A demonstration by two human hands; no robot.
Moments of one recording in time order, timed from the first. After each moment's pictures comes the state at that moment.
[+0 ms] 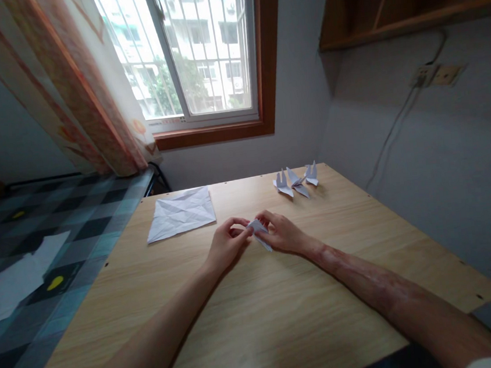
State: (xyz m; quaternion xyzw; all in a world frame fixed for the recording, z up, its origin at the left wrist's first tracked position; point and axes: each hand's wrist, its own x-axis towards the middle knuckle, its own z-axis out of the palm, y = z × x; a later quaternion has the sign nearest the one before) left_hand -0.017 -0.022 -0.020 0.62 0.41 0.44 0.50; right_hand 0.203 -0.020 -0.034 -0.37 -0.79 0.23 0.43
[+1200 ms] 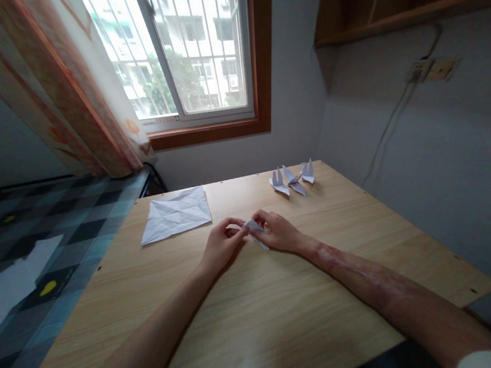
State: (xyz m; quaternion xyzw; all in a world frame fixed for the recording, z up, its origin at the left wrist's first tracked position) left_hand -0.019 -0.020 -0.021 0.63 0.42 0.44 0.48; right_hand 0.202 -0.017 -0.037 -0.40 -0.79 0.21 0.41
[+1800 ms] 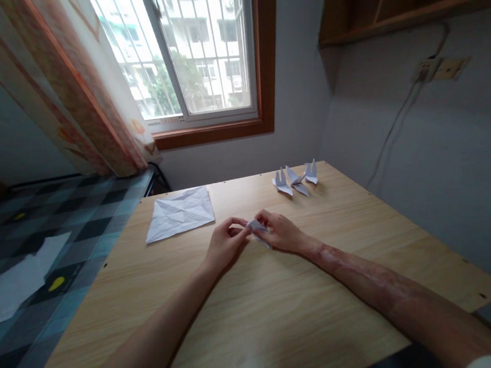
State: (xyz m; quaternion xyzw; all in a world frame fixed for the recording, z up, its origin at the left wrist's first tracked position) left_hand -0.017 -0.020 -0.020 0.63 0.41 0.44 0.49; right_hand 0.203 -0.019 -0.035 -0.40 -0.79 0.22 0.41
